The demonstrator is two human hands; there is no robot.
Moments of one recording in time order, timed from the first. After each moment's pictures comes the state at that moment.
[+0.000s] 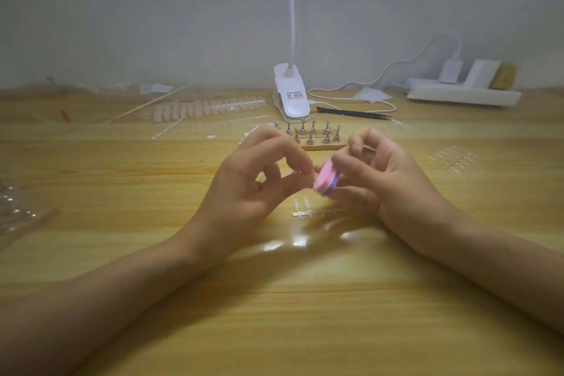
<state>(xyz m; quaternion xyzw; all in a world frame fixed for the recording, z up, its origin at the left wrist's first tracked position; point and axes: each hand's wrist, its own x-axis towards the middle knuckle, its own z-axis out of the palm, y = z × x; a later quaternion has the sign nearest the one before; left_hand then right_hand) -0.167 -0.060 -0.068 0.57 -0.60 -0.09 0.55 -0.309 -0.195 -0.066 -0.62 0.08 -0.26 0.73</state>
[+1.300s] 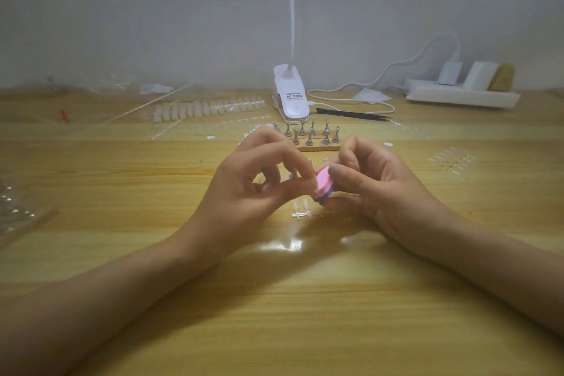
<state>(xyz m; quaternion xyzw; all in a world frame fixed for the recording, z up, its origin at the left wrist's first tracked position) -0.170 -0.059 -0.067 0.56 -0.59 -0.12 0.56 -0.310 -0.199 -0.070 -0.63 0.06 -0.23 0.74</state>
